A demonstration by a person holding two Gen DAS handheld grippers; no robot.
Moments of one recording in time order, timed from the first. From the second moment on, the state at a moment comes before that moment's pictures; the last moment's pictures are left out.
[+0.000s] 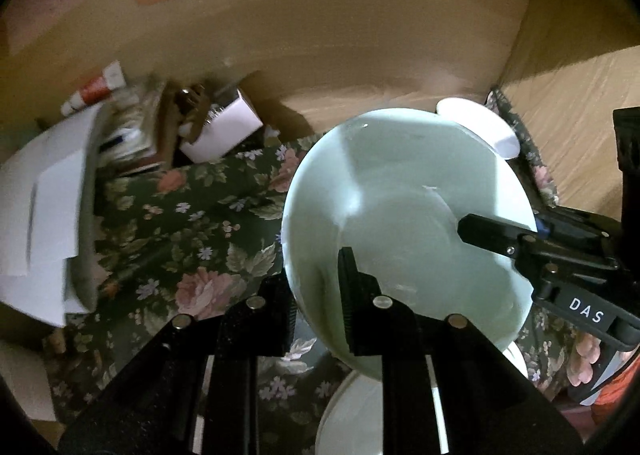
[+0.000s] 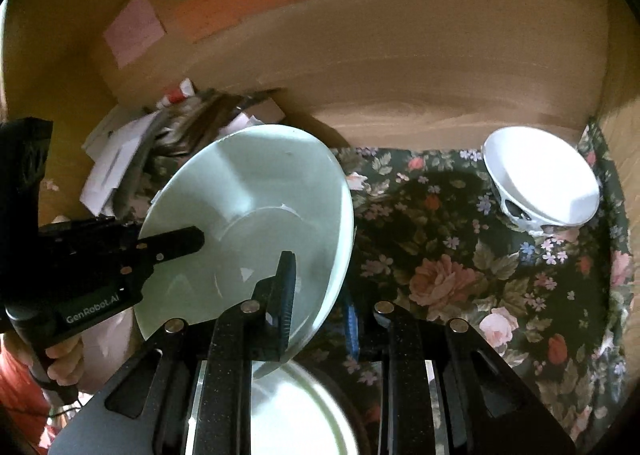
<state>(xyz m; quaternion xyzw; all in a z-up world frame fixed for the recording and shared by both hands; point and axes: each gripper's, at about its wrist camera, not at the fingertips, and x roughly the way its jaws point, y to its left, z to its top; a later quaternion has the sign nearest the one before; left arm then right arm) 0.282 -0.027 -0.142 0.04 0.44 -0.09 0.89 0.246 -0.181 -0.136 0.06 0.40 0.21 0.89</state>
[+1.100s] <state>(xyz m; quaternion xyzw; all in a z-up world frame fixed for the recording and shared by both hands) 0.150 0.064 -0.110 -0.01 0.39 -0.05 0.92 0.159 -0.090 -0.114 0.02 0.37 0.26 0.89</state>
